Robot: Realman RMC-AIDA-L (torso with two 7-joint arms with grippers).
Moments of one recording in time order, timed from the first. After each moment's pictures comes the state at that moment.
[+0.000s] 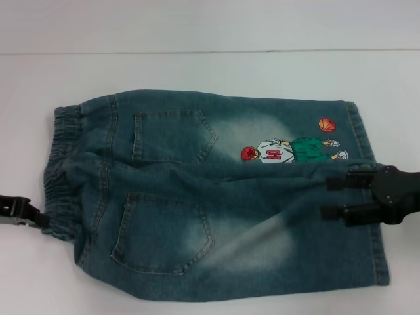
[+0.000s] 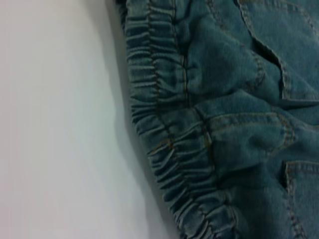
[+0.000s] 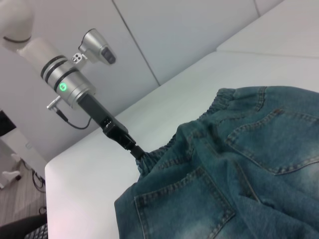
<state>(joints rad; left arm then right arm) -0.61 -1.97 0.57 0.85 2.71 1.64 -2.37 0.50 2.01 -0.62 -0.73 -2.16 -1.79 1.63</state>
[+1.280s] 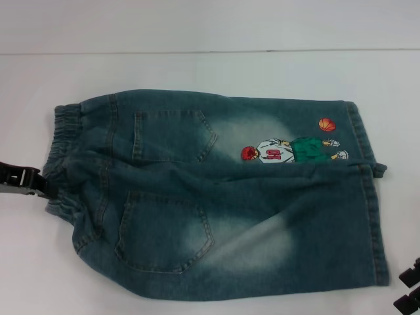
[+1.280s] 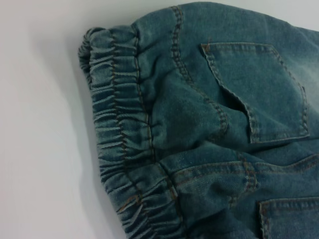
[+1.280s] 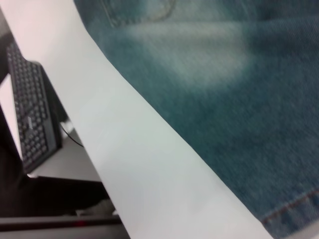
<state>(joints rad) -0.67 -1.98 0.56 0.90 2.71 1.65 -2.38 0.66 1.93 -0.75 -0.70 -2.71 -1.90 1.92</state>
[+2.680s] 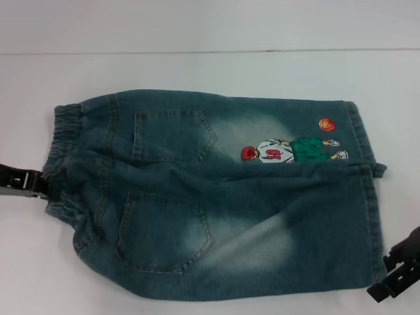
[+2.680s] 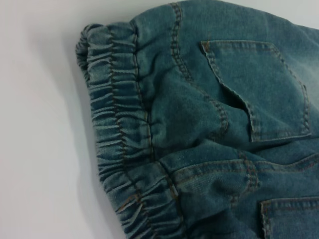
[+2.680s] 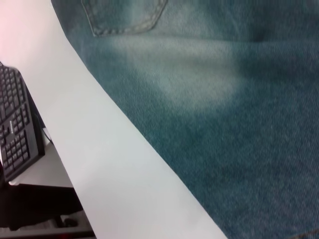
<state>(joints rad) -0.66 -2.00 0.56 0.90 2.71 1.64 -2.37 0.71 1.95 -0.78 -0.64 -2.71 -1.80 1.94</state>
